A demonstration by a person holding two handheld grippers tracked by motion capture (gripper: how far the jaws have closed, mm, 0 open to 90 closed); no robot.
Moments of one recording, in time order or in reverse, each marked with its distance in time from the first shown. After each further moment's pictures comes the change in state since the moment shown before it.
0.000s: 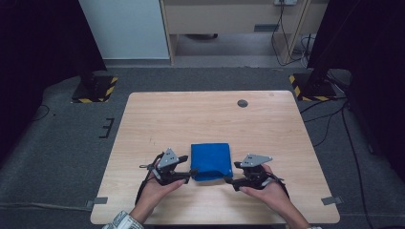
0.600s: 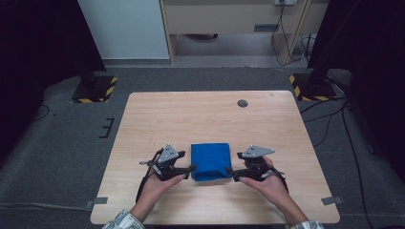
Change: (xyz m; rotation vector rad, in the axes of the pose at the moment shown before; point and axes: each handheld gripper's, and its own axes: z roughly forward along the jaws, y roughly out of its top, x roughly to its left) left arm 0.013 0.005 0.006 0.013 0.046 -0.020; right arm -0.016 0.016 0.001 -0.044 -0.067 0.047
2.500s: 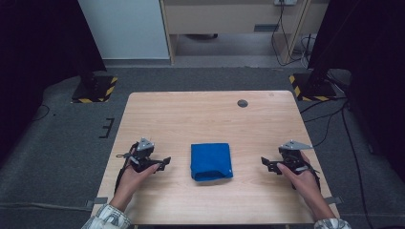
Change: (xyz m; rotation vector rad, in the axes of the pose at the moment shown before) left arm 0.082 -0.027 -0.029 0.171 0.203 -0.121; right arm -0.102 -0.050 -0.051 0.027 -0.259 0.174
